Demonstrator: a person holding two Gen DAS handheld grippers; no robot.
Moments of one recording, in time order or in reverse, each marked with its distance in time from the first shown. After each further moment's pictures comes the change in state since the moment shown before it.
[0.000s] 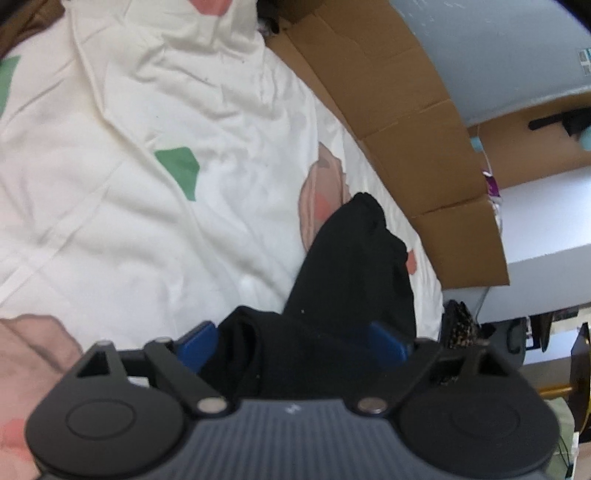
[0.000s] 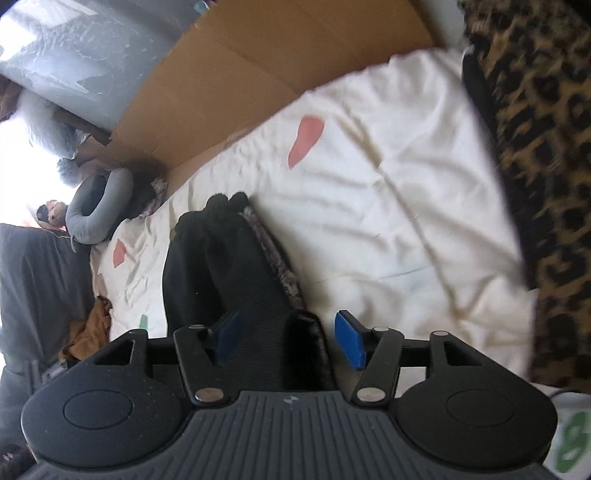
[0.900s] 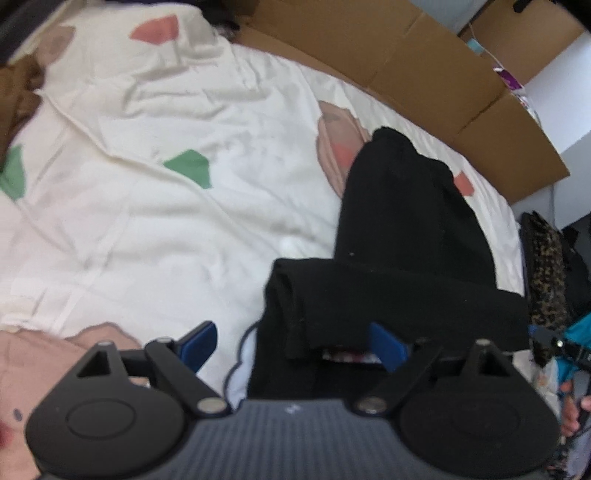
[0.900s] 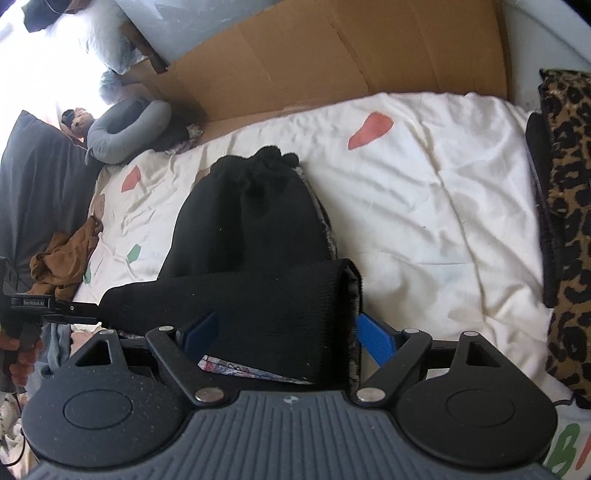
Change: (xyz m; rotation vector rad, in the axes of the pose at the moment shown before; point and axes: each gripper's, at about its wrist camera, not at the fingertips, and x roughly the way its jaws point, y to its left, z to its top) left arm 0.006 -0.034 -0.044 0.333 0.026 0.321; right arm -0.001 0.044 -0.053 -0.291 -0.005 -0.062
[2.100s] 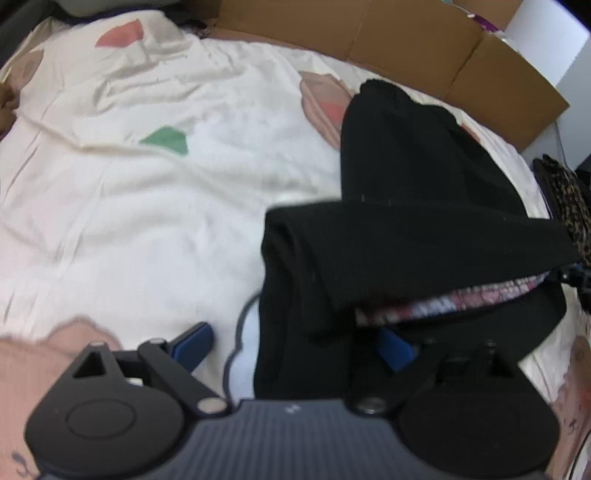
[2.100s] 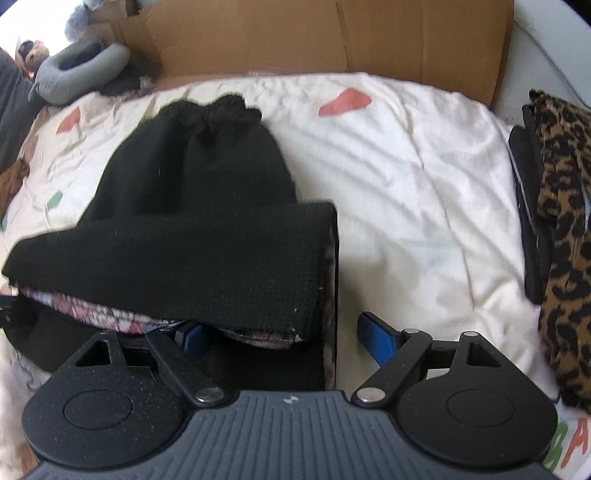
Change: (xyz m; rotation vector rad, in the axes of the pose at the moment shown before) left arm 0.047 -0.008 -0.035 0.175 -0.048 0.061; right arm 0.051 0.031 -0.010 -0.147 0.029 -0.276
